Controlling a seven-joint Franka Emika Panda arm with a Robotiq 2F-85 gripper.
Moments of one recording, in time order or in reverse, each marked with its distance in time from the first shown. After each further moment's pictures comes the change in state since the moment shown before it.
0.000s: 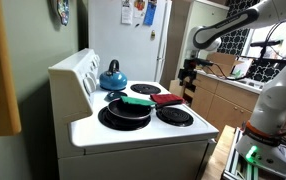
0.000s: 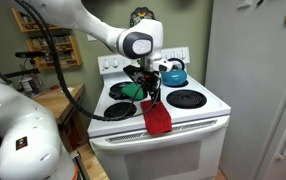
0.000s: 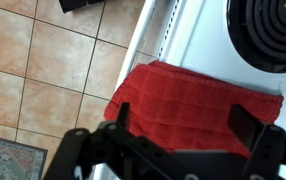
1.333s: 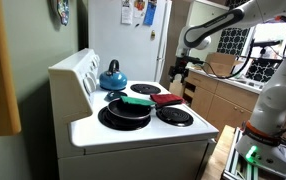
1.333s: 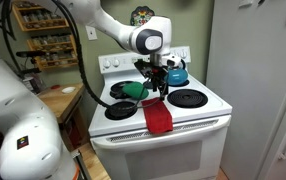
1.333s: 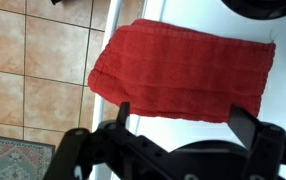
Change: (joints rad) arm 0.003 0.154 0.014 0.156 0.001 0.035 0.120
